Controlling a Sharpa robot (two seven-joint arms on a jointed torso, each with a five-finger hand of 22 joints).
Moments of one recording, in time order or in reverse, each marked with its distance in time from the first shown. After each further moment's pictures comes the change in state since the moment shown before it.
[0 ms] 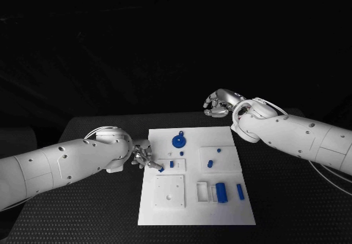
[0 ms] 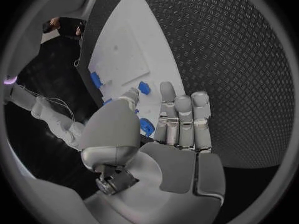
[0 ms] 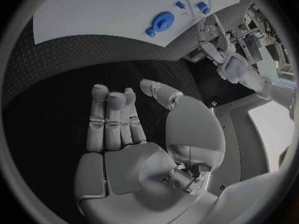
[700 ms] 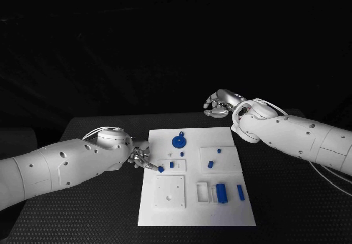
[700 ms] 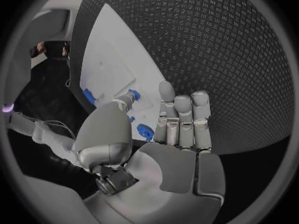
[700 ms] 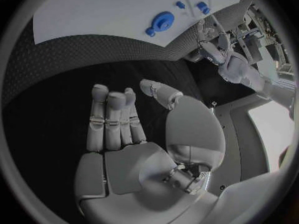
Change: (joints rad) left arm 0.000 -0.011 0.000 0.014 -0.185 0.018 0.000; left_hand -0.155 -0.075 0.169 -0.002 0.000 0.019 -0.002 0.005 -0.025 0.020 -0.005 -0.001 -0.008 0.009 -0.007 0.000 -0.001 0.000 0.010 -0.003 -0.008 0.000; right arm 0.000 -0.001 0.000 0.001 0.001 0.000 0.000; right_hand 0.000 0.000 0.000 0.000 0.000 0.000 -0.004 0.000 0.000 0.000 0.000 -0.003 0.001 0.000 0.000 0.000 0.000 0.000 0.000 0.000 0.000 0.000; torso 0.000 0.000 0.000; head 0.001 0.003
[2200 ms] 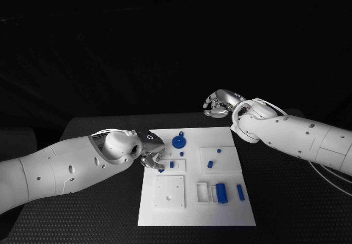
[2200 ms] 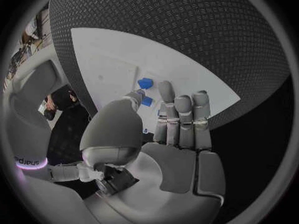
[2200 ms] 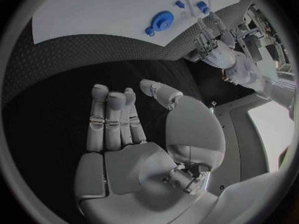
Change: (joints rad) left arm -0.001 0.016 -0.002 0.056 -0.523 -0.205 0.286; left_hand 0.182 0.066 -0.103 0.003 0.248 0.019 0.001 -0.029 -0.072 0.021 0.004 0.000 -0.025 0.016 -0.001 0.000 -0.020 0.000 0.017 -0.002 -0.008 0.000; right arm 0.000 0.001 0.000 0.001 0.001 -0.003 0.001; right_hand 0.000 0.000 0.000 0.000 0.000 0.001 0.000 0.000 0.000 0.000 0.000 -0.001 0.003 0.000 0.000 0.000 -0.001 0.000 0.000 0.000 0.000 -0.002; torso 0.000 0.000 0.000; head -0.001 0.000
